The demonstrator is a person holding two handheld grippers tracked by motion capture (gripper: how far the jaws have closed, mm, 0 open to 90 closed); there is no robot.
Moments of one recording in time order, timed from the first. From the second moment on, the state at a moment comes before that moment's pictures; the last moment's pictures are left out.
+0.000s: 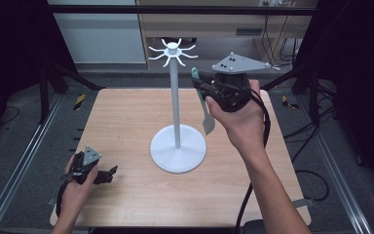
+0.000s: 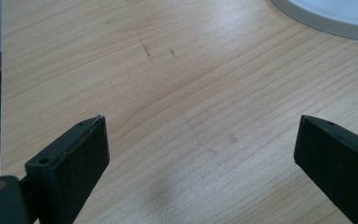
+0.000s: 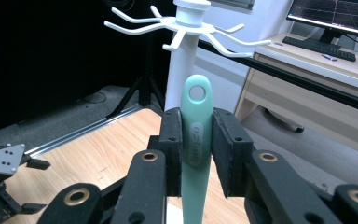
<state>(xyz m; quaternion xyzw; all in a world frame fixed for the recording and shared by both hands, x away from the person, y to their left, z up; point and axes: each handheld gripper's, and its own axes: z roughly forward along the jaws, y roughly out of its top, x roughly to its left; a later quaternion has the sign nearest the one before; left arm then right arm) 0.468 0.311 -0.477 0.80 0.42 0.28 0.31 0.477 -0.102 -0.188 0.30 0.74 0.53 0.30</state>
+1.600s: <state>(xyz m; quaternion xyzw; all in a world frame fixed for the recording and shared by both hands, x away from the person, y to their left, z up) 0.468 0.310 -0.478 0.80 0.43 0.28 0.32 0.479 -0.083 -0.176 0.29 0.74 0.53 0.30</state>
